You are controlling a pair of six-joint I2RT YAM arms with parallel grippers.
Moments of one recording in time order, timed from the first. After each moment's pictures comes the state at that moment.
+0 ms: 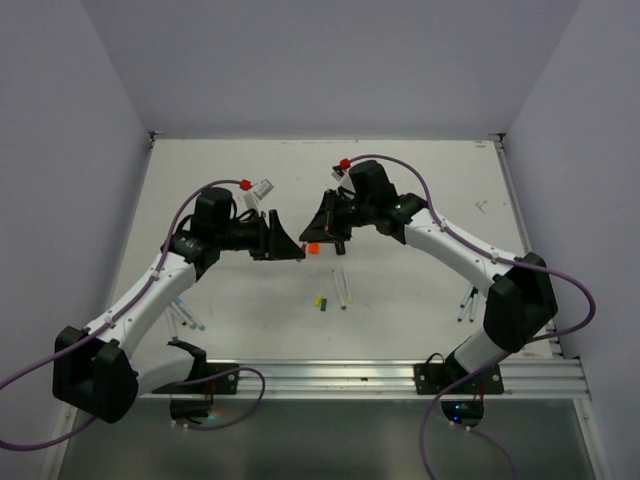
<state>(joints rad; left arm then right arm) -0.36 1.16 0.85 -0.28 0.82 -0.56 0.65 1.59 1.29 -0.37 -0.54 0.91</state>
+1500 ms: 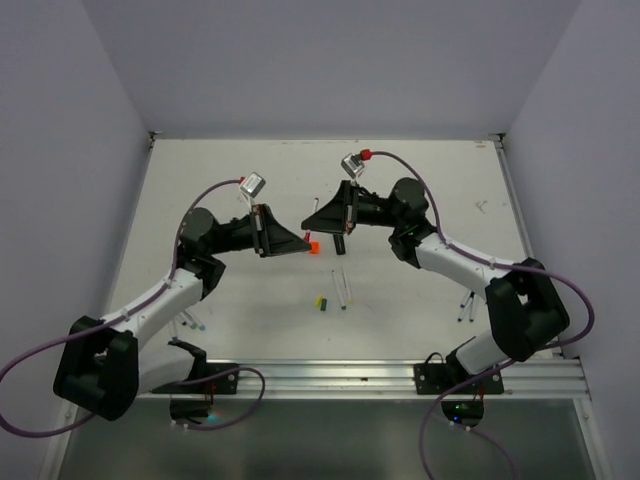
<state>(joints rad) -0.37 1.18 0.60 0.74 1.05 -1.26 0.55 1.52 0.92 0.74 -0.91 1.32</state>
